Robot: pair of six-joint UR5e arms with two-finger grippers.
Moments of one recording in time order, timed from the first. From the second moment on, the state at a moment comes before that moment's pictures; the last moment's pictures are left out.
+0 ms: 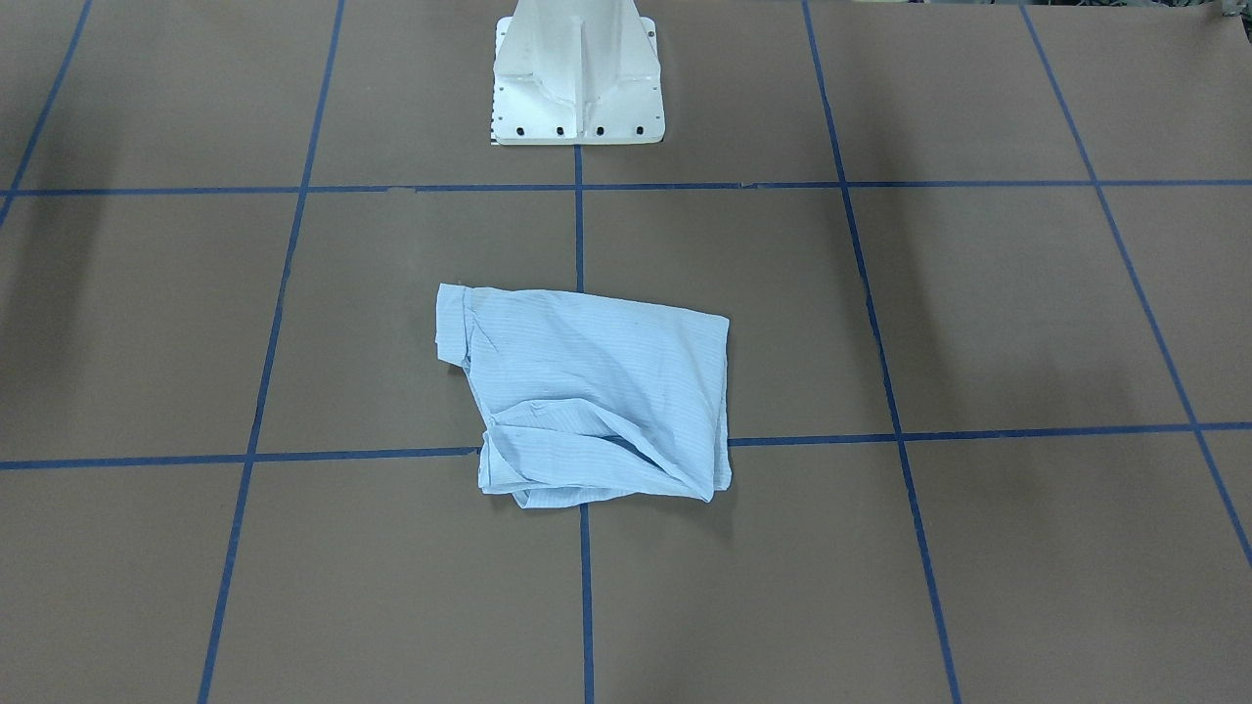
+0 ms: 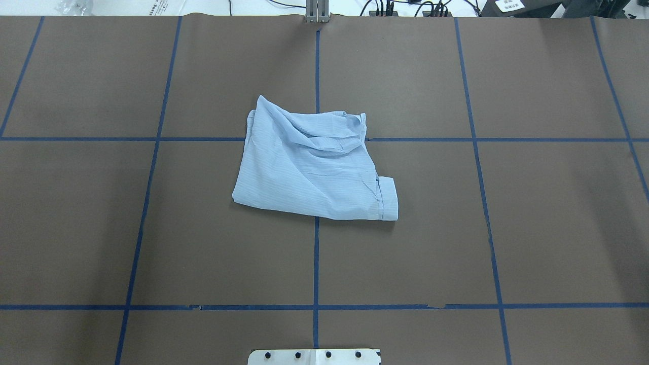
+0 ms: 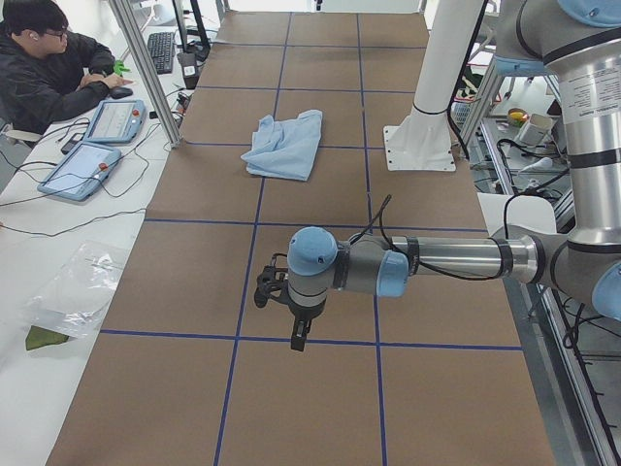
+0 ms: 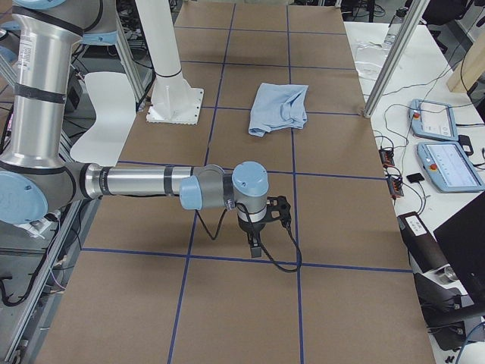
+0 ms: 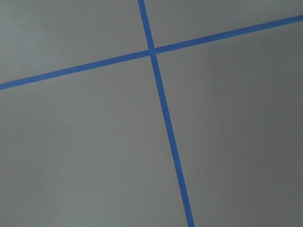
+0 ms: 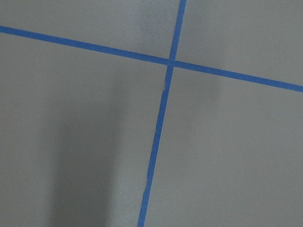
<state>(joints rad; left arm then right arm) -1.57 -1.33 -1.81 -1.69 -2.32 0.10 1.52 -1.77 1.82 -1.49 2.28 -0.04</state>
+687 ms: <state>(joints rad) -1.57 -1.33 -1.81 -1.69 -2.32 0.10 1.51 -1.77 1.83 -1.49 2.29 -0.05</state>
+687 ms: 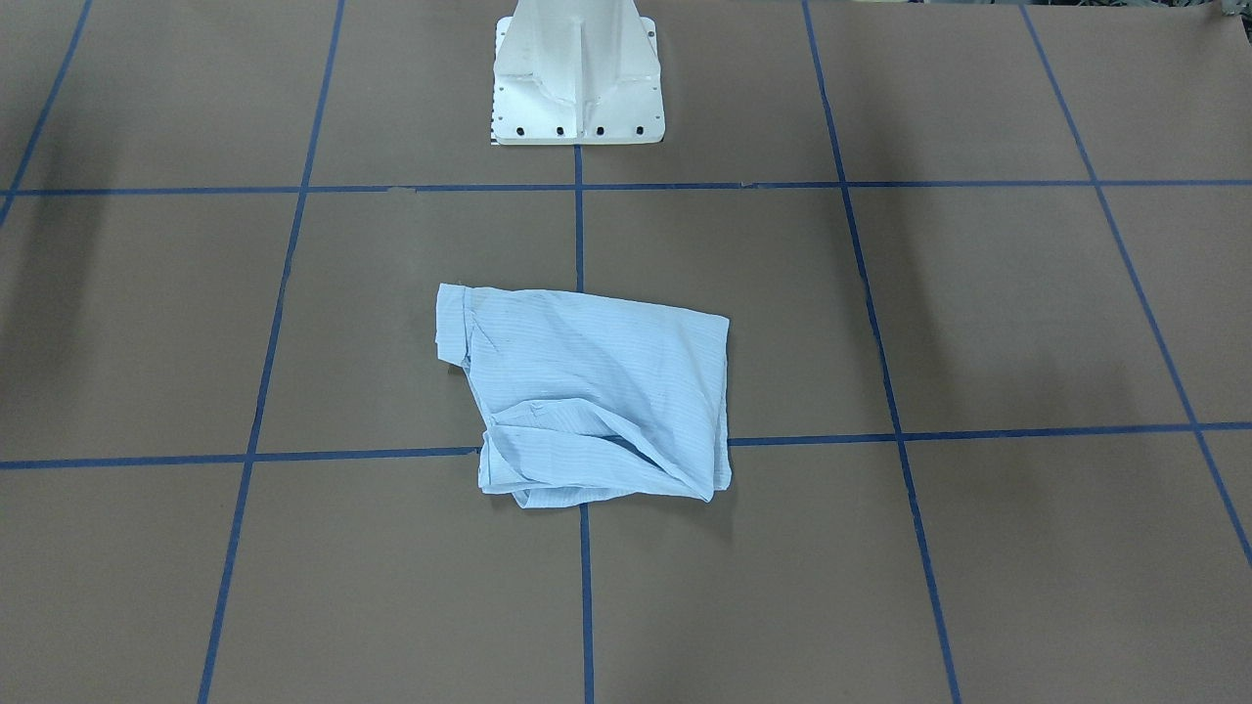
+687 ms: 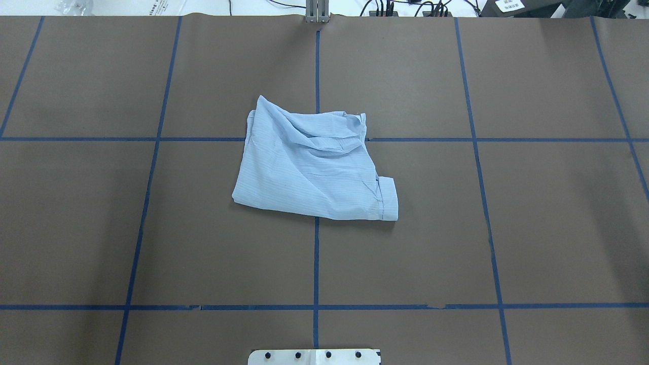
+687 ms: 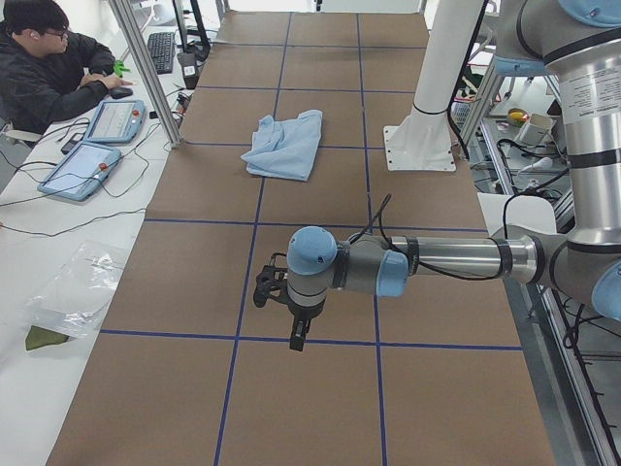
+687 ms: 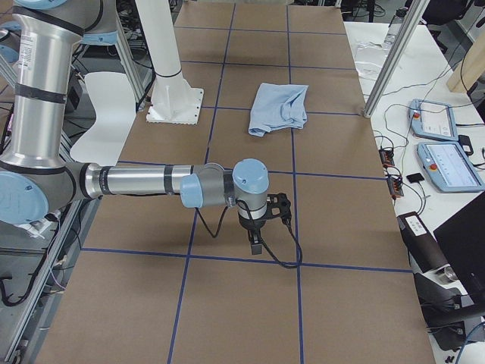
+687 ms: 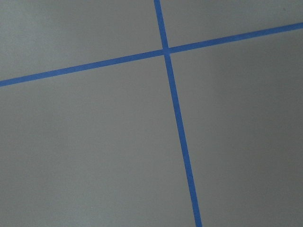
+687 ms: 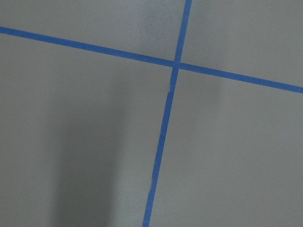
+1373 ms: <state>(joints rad) -1.57 -1.33 -1.80 -1.69 -2.32 0.10 1.50 -1.77 1.83 -1.49 2.29 -0.05</state>
